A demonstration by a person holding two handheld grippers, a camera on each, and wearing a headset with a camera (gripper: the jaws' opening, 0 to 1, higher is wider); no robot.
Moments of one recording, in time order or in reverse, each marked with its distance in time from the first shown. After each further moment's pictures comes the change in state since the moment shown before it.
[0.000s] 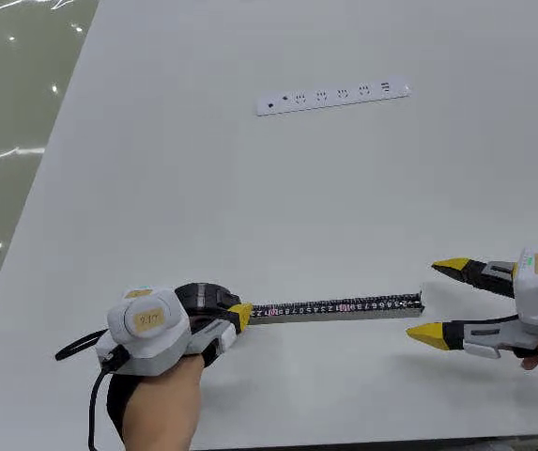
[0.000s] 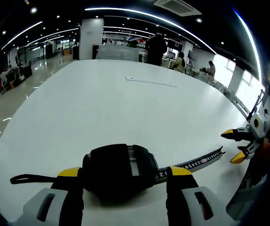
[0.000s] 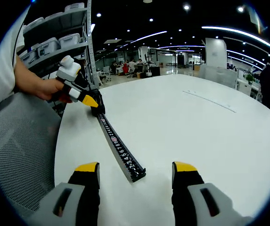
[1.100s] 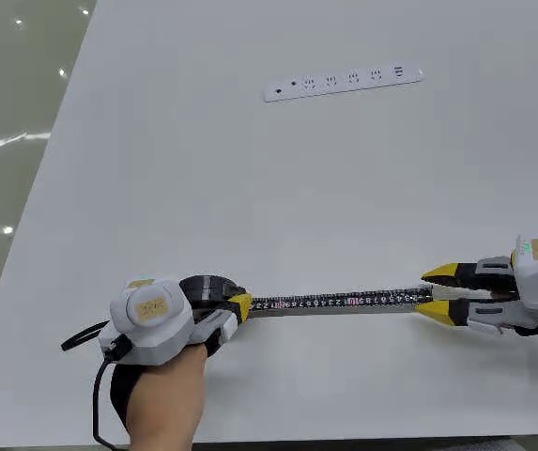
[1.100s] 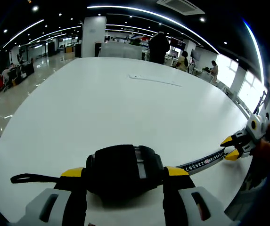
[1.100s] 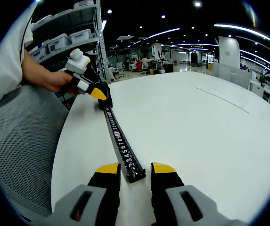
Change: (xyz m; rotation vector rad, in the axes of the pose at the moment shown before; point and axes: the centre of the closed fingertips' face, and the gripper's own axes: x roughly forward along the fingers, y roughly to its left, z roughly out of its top) left arm 0.004 0.006 0.000 -0.016 0.018 0.015; right arm 0.016 0.001 -0.009 -0.041 0.025 0.124
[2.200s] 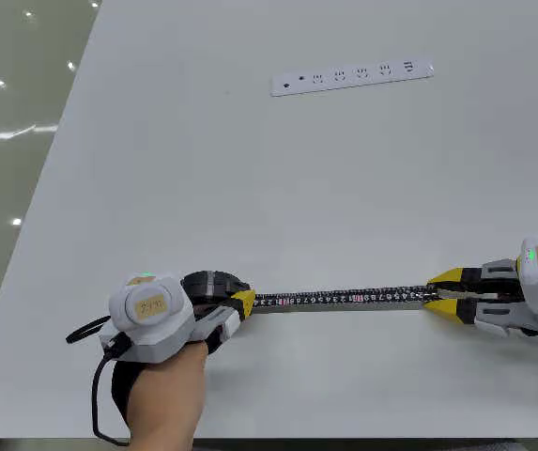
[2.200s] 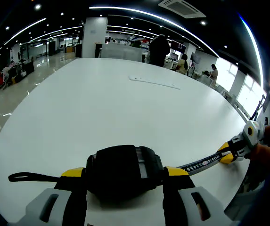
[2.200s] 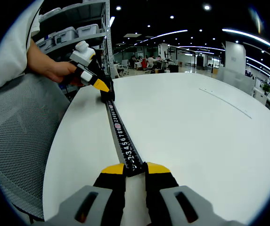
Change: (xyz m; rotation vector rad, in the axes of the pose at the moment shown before) left arm -0.001 0.000 0.001 -0.030 -0.020 -0.017; right arm 0.002 -0.002 -0.010 -0.071 0.012 0.015
